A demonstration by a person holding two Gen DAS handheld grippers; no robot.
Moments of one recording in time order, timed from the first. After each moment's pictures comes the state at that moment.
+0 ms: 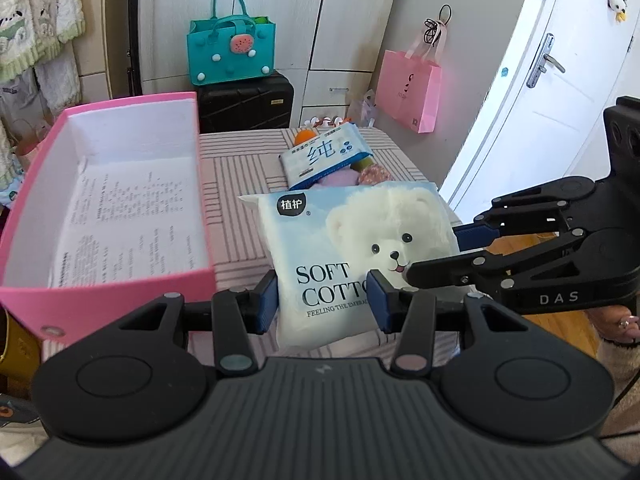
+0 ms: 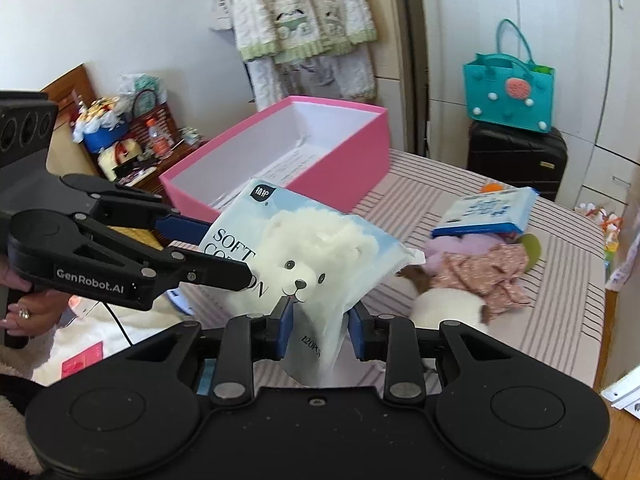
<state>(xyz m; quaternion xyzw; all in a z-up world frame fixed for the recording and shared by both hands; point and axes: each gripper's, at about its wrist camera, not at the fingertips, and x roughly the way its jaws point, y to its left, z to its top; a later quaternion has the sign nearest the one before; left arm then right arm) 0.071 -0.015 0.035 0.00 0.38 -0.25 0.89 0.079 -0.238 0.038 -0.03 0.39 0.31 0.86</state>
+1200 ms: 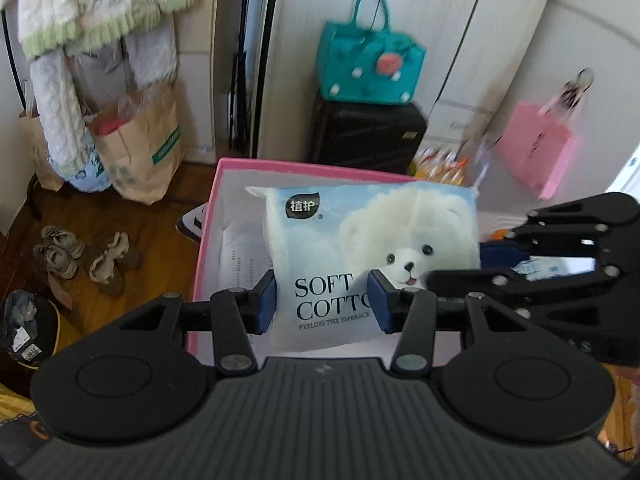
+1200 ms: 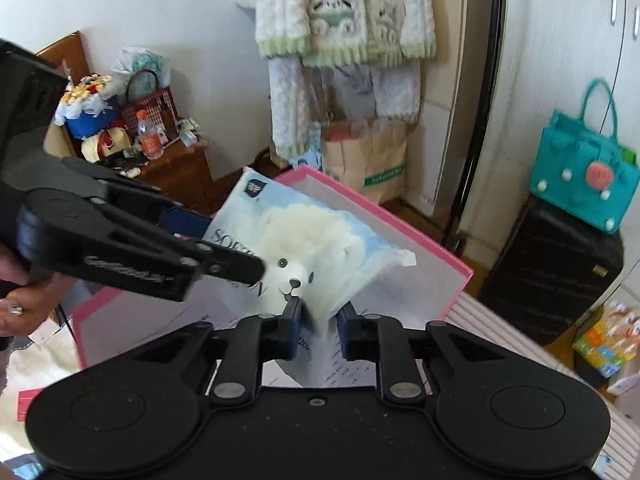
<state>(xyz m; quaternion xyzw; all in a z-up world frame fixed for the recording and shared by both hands) 0.294 0.120 0.025 -0.05 0.42 -0.13 0.90 0.301 -0.069 0.043 -0.11 0.39 0.35 0.84</state>
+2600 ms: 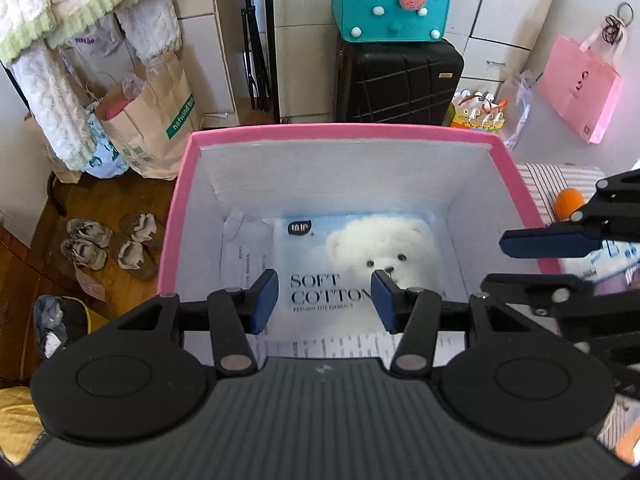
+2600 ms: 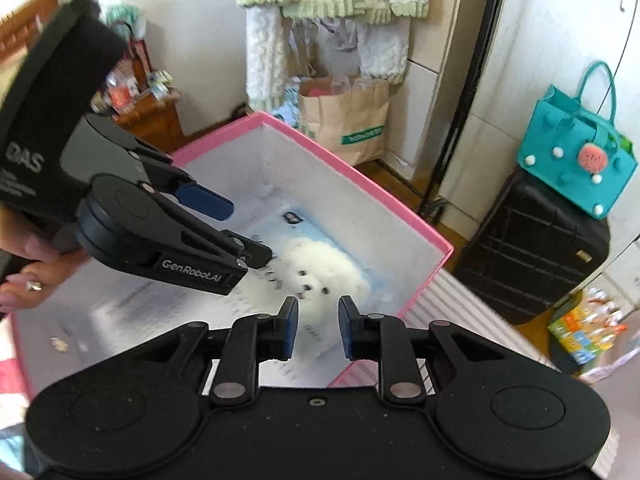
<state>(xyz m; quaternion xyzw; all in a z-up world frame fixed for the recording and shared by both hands) 0.336 0.093 -0.004 0.03 0.48 -0.09 0.87 0.327 -0.069 0.028 -0.16 0.43 0.33 0.83</state>
